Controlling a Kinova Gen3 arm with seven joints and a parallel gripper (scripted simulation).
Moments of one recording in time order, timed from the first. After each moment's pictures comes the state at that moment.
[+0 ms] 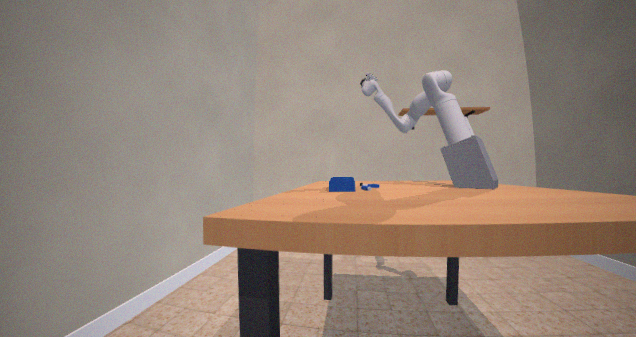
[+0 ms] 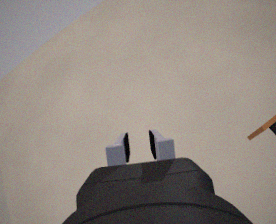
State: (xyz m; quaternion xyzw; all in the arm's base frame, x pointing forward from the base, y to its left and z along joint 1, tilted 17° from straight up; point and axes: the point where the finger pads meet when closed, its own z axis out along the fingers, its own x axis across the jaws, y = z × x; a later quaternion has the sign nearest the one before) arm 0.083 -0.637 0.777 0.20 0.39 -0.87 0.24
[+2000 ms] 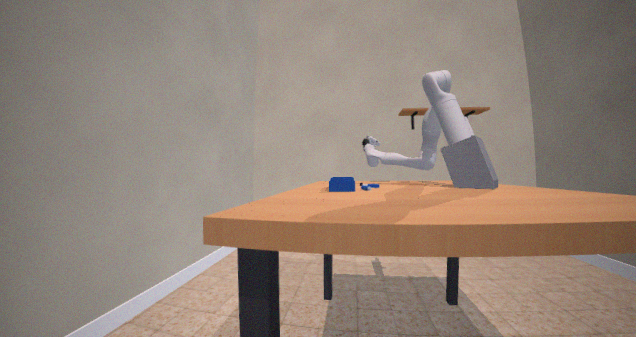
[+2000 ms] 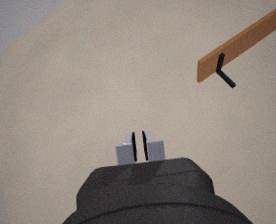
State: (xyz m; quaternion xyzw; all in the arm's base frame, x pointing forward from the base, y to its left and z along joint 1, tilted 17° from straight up) arm 0.175 -0.737 0.349 0.21 0.39 -0.86 0.24
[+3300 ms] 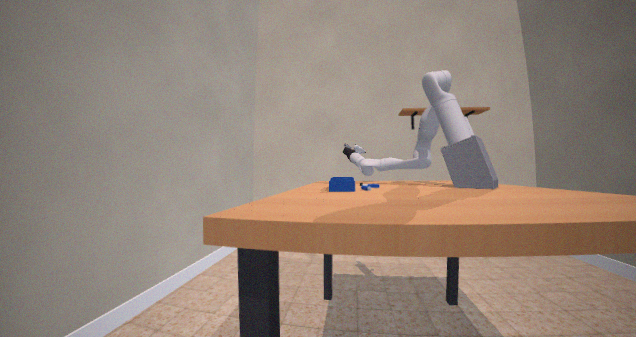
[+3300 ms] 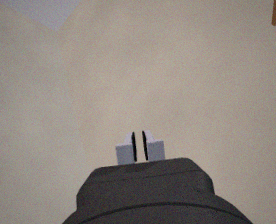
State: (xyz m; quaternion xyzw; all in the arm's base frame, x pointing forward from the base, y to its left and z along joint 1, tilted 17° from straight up) arm 0.353 -0.706 0.315 0.04 0.41 -0.85 0.33
